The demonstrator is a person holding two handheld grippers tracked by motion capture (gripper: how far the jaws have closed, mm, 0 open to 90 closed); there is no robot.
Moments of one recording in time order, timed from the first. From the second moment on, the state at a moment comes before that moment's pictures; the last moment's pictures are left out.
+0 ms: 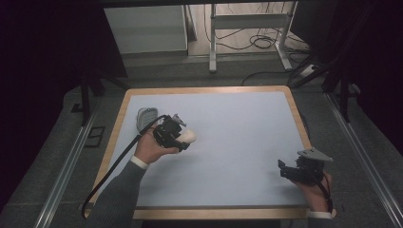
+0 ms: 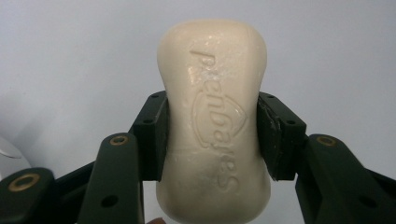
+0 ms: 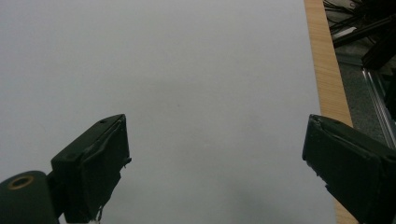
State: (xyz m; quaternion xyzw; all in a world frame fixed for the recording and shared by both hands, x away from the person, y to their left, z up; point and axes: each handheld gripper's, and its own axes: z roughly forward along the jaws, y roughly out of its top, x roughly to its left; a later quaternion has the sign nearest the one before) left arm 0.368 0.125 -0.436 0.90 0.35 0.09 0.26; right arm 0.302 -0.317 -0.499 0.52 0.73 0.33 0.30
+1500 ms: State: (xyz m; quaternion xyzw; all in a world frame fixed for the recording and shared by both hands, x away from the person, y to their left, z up) left arm 0.398 0.167 -0.421 0.87 0.40 0.11 0.25; right arm 0.302 -0.319 -0.499 0.52 0.73 0.33 0.30
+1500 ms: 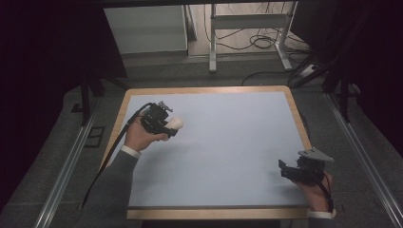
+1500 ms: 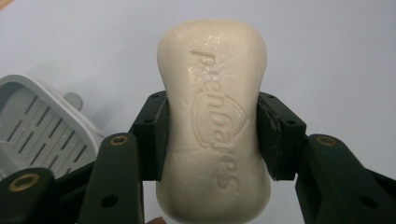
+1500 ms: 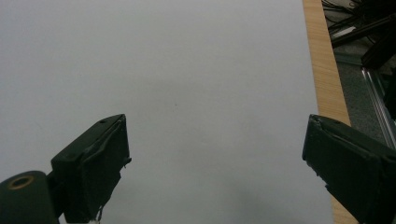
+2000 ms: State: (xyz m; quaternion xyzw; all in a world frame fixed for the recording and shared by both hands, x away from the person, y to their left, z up) left arm 0.415 0.178 -0.424 0.87 0.42 0.11 0.24; right arm 0.302 -0.320 -0.500 0.52 0.73 0.33 0.30
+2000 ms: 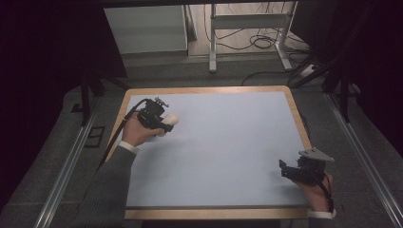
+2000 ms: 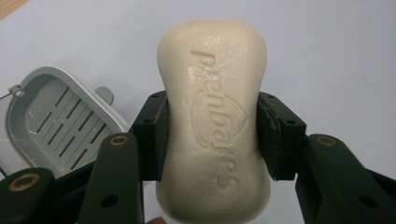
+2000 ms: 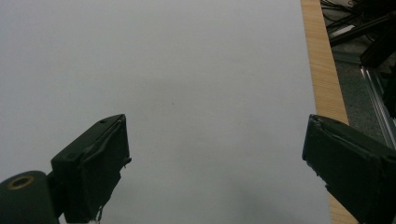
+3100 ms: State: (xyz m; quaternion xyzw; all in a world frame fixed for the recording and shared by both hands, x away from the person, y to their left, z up) left arm 0.451 0.214 -0.437 0.83 0.49 0.11 0.23; right arm 0.302 -0.320 -0.500 0.52 0.73 0.32 0.30
